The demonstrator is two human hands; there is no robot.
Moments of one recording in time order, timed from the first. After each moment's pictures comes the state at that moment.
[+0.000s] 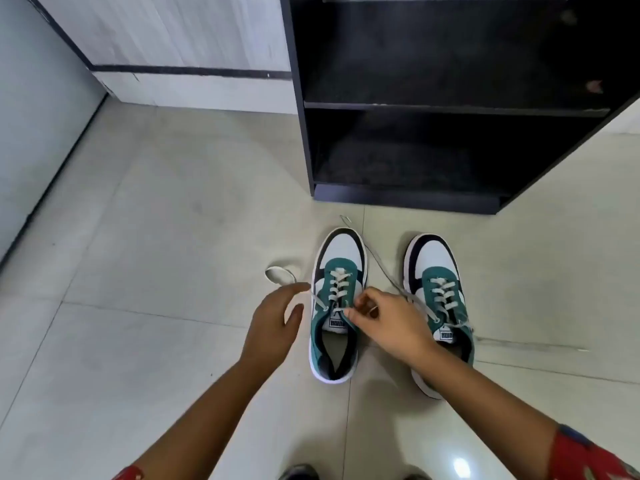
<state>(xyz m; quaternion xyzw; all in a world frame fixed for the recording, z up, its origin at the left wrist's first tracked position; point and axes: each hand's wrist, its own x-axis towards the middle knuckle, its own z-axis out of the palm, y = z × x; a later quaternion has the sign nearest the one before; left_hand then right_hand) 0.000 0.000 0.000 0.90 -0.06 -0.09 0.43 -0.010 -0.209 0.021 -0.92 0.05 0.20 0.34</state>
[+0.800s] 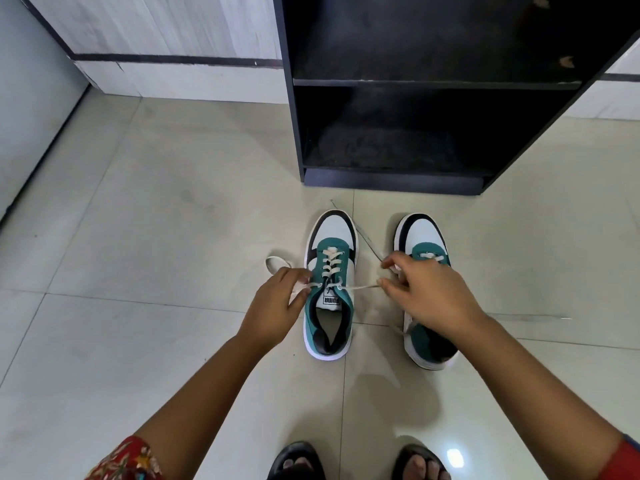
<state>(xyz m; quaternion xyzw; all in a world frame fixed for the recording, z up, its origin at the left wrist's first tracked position) -0.004 -0.005 -0.009 0.92 -0.14 -0.13 0.35 -0.027 -0.246 0.067 -0.97 0.02 0.16 0.19</state>
